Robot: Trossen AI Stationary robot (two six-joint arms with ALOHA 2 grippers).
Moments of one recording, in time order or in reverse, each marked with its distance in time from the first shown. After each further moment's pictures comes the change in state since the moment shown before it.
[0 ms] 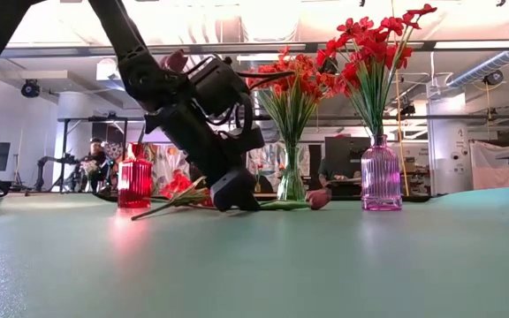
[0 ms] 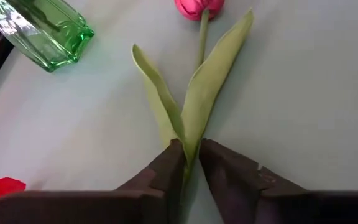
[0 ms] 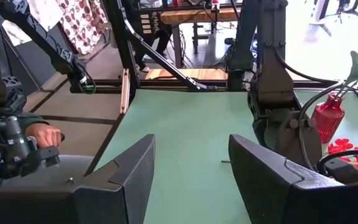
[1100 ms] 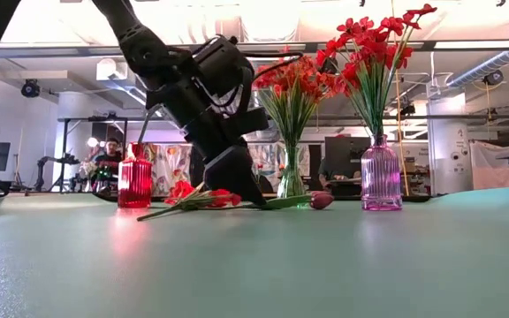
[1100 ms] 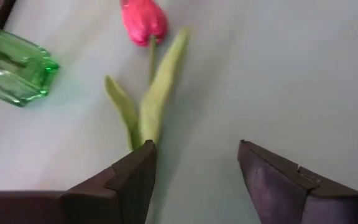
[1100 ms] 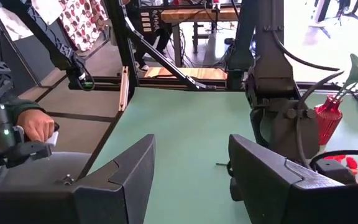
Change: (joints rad) left arm -0.022 -0.071 0.063 -0.164 0.102 0.076; right arm 0.000 0.000 0.000 -0.005 0.000 -0.025
